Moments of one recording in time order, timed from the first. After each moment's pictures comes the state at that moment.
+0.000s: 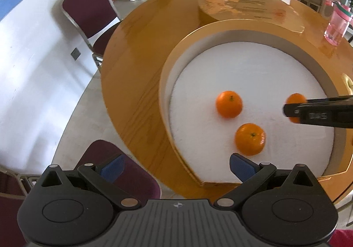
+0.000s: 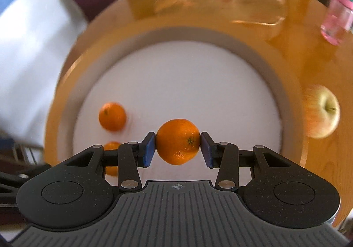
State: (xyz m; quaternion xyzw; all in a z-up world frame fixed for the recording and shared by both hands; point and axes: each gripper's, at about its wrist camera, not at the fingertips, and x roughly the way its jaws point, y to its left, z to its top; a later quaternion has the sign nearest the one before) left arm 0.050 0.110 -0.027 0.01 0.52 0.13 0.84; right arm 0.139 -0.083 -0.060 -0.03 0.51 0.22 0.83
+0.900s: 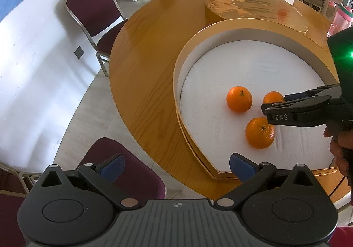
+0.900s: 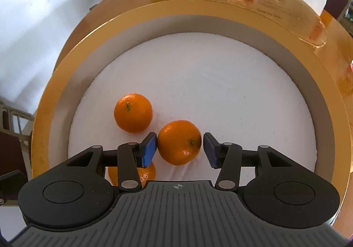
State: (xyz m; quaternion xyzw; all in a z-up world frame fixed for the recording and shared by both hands) left arm 0.039 0.121 -0.027 0.01 0.52 0.13 0.84; right arm 0.146 -0.033 -0.091 -0.11 0.50 0.24 0.82
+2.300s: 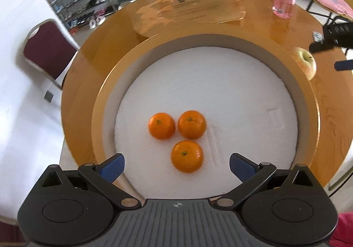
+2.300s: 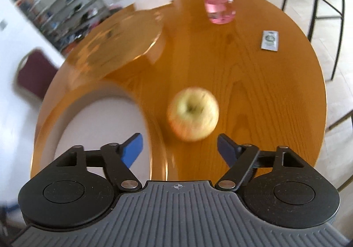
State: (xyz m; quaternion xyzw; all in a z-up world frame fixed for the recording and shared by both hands) left arm 0.079 0.022 -0.026 0.10 0.51 0.04 0.85; right arm 0.176 -0.302 -0.048 0.19 0.48 0.02 0.86
